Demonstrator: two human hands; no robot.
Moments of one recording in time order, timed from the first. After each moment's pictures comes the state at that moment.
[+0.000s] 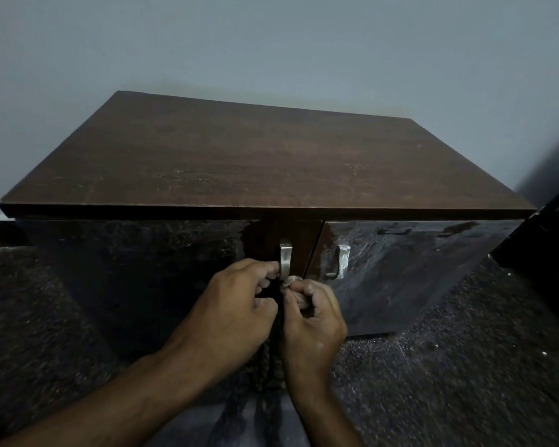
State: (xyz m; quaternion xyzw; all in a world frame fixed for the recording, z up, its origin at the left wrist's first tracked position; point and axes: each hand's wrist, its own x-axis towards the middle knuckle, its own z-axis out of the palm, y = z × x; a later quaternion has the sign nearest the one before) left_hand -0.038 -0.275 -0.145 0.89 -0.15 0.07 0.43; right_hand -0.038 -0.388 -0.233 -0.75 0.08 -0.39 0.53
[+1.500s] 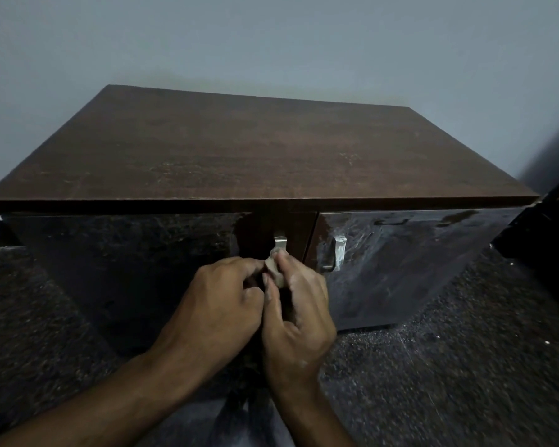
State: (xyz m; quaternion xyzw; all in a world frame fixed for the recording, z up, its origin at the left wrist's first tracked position) left_hand -0.040 -0.273 -0.140 0.91 -0.12 0.08 0.40; right_hand -0.048 -0.372 -0.213 -0.73 -0.05 -0.50 0.47
